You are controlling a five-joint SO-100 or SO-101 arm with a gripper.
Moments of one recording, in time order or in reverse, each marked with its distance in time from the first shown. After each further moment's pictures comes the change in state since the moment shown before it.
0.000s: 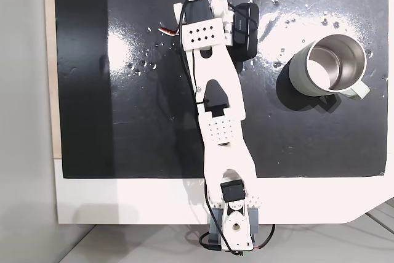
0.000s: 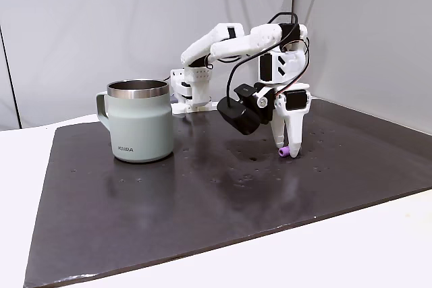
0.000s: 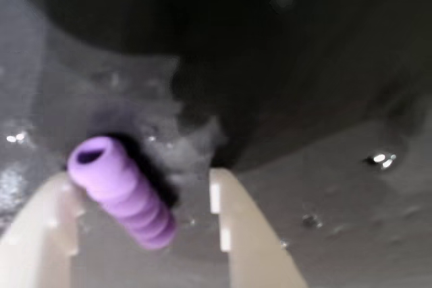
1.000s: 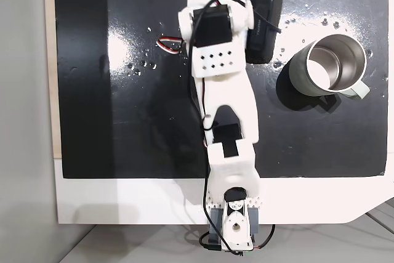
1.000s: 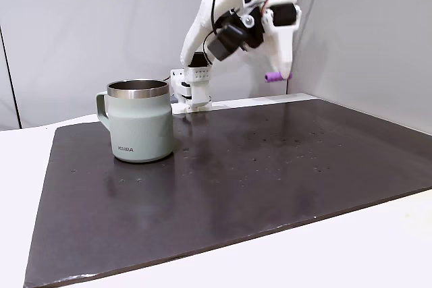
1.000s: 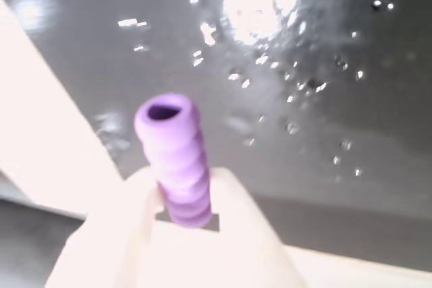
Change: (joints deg) arm 3.3 34.9 14.7 3.1 2.8
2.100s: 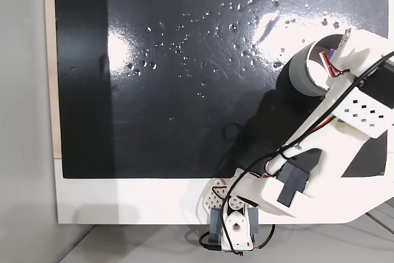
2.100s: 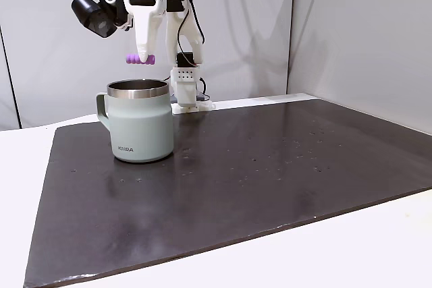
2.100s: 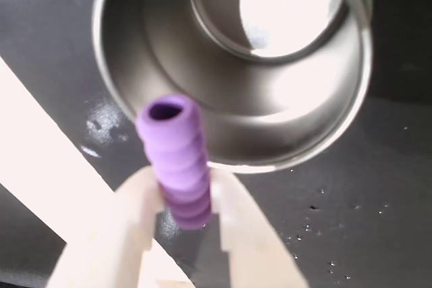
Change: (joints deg) arm 37.7 15.2 18.0 0.5 -23.6
